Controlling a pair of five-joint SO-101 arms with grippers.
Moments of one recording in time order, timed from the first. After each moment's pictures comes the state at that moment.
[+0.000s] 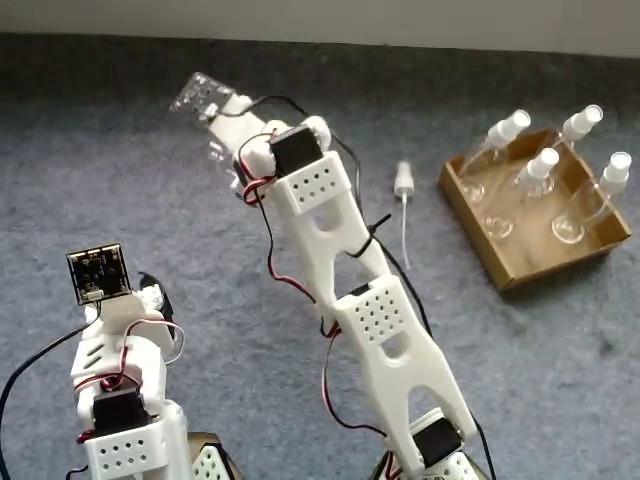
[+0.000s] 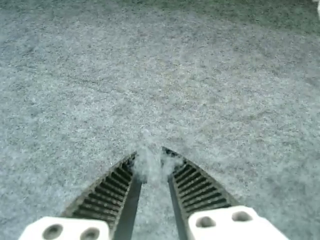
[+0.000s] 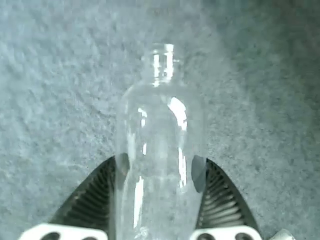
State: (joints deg) left arm -20.4 -104.3 94.8 52.2 5.8; right arm -35.5 57.4 -93.8 100.1 27.5
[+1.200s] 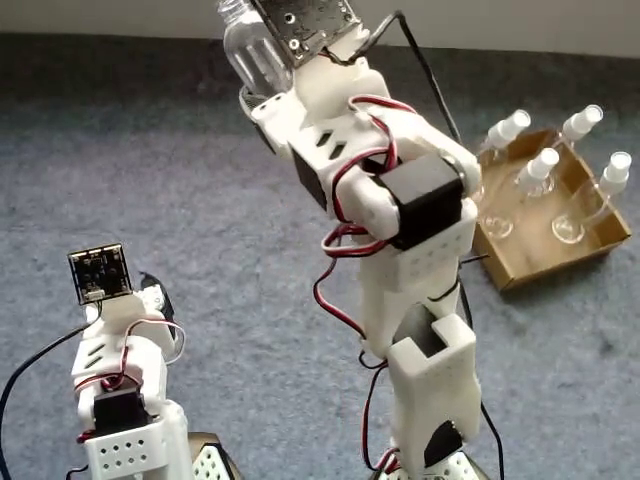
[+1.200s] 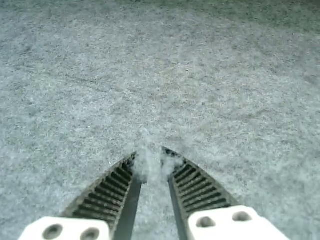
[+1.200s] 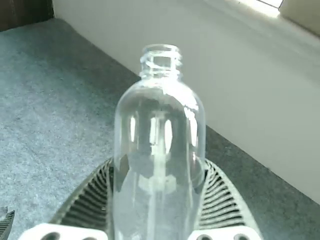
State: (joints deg) left arm -20.2 -104.3 94.9 52.2 5.8; right arm -33.9 21.5 -94.6 100.1 13.9
